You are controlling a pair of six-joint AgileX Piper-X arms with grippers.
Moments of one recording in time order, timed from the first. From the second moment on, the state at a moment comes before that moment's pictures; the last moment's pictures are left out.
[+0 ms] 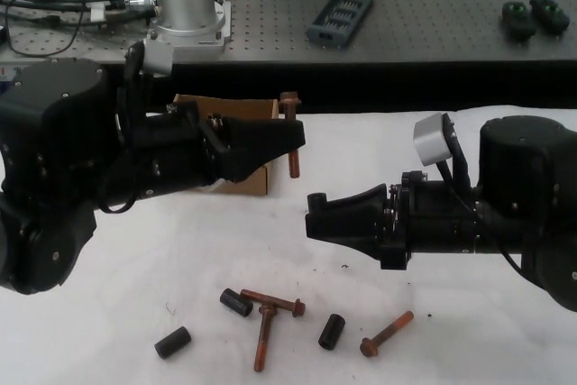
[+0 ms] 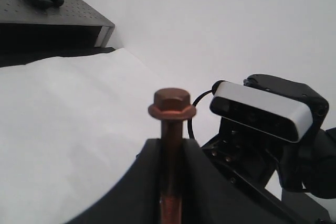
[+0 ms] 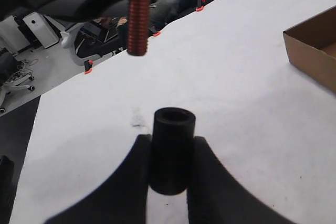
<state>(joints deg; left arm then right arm) -21.9 91.3 -42.3 -38.3 48.0 -28.3 30.2 96.7 -37.9 -32.5 -51.3 10.7</state>
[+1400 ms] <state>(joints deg) -21.9 94.1 -42.3 -39.6 53.9 -29.6 32.8 96.7 -37.9 -32.8 -53.5 11.5</state>
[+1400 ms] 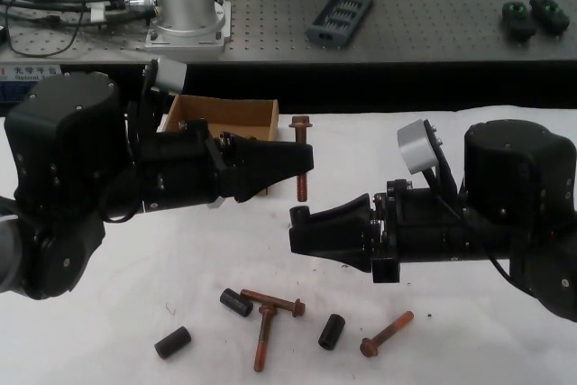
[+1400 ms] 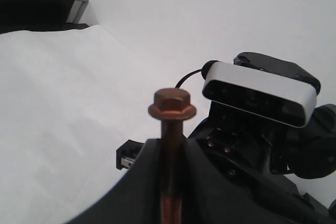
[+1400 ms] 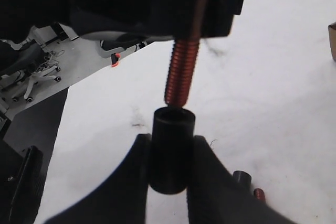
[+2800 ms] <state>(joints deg) -22.1 94.1 -42.3 -39.6 54.0 -29.8 31.4 96.7 -39.1 -40.6 -54.6 19.6</state>
